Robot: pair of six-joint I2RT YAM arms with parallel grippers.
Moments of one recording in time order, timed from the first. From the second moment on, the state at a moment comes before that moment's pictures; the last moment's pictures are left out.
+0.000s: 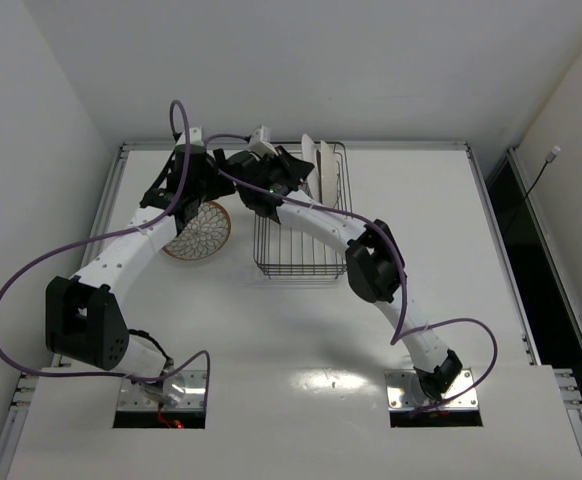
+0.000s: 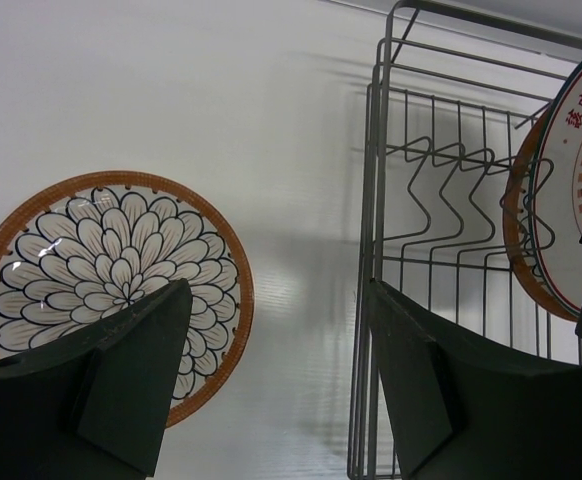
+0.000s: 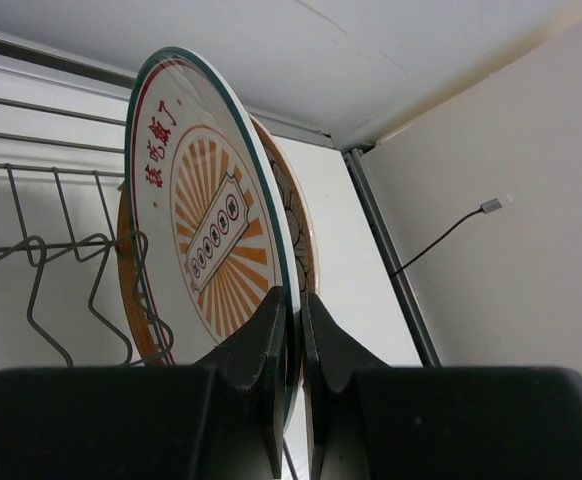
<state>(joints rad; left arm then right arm) -0.28 1.46 1.22 -0.26 -0.22 -0.40 0.80 2.42 2.16 -0.26 1.42 -0.29</state>
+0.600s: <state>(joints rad) -0.28 1.46 1.22 -0.26 -0.23 -0.40 0.79 2.42 2.17 -0.31 1.39 -0.22</state>
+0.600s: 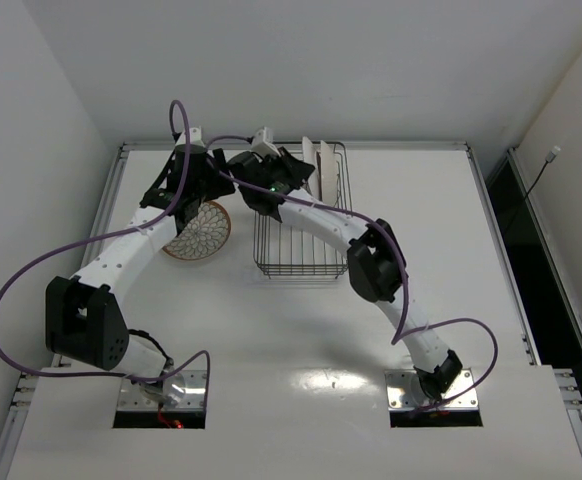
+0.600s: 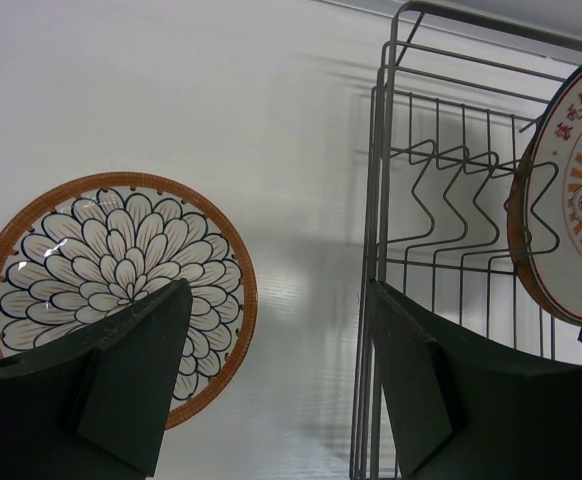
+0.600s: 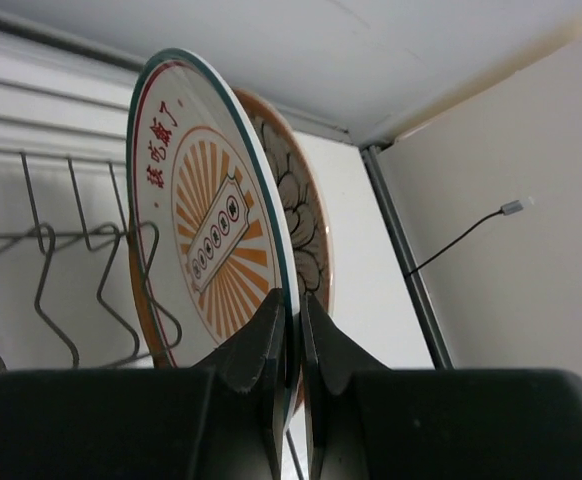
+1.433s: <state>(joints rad) -0.28 1.46 1.22 -0.26 -0.23 -0.39 0.66 2.28 2.20 -0.65 1.11 0.10</state>
